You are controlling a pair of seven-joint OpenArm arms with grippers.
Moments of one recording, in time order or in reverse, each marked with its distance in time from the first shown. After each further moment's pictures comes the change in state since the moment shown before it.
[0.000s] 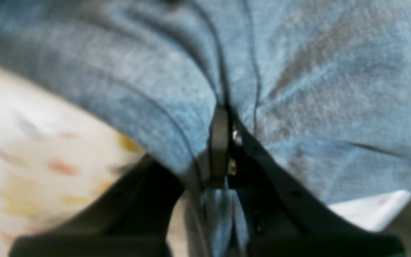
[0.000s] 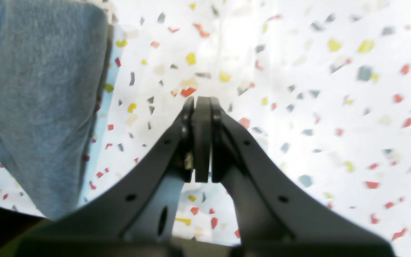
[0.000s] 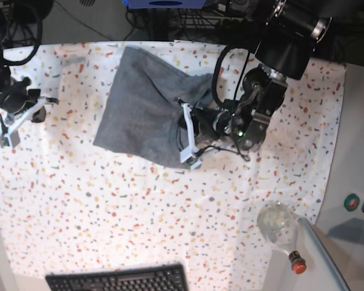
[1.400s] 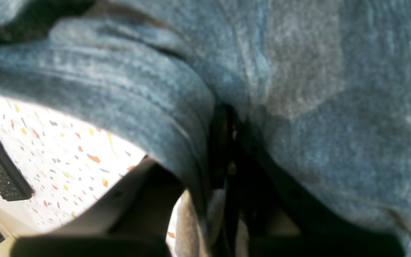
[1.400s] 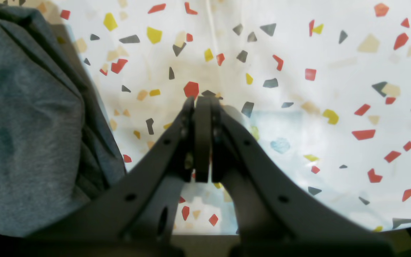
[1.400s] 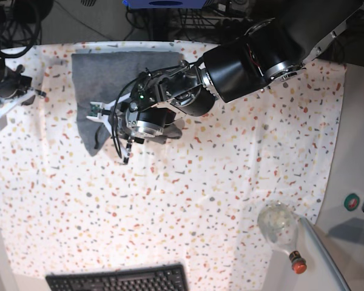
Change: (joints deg) left arm -9.7 11.3 36.0 -6.7 38.2 -3.0 -17.1; right arm -0.2 -2.4 6.7 -9.7 -0.3 -0.1 0.4
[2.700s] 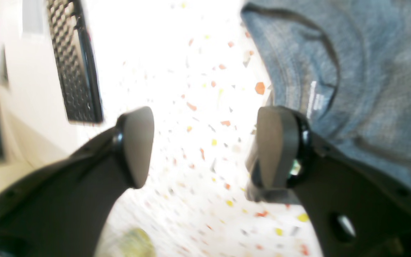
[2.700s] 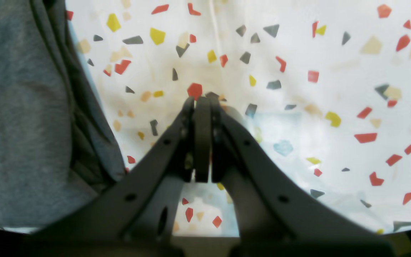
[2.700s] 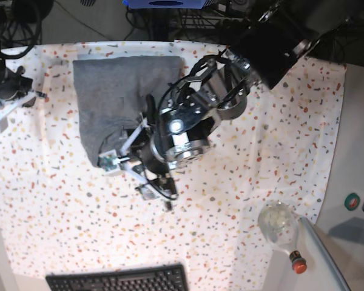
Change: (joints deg) left arm 10.0 -6.1 -26.1 33.4 -0.3 -0.3 10.9; right arm 0.6 -0.2 -0.2 1.0 -0.2 0.0 -0.3
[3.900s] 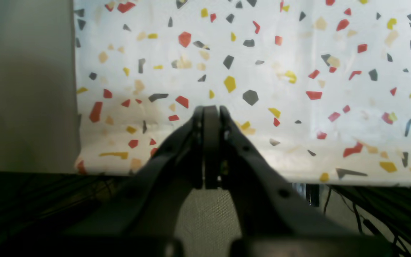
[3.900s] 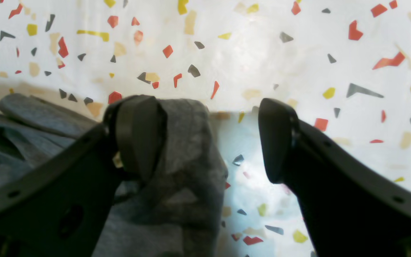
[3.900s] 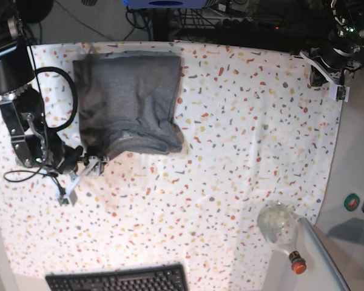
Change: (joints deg) left arm 45.8 -5.7 -73.9 6.6 -32.3 0.3 -11.2; right arm 32.3 -0.1 -35.8 -22.3 0.3 -5.7 7.9
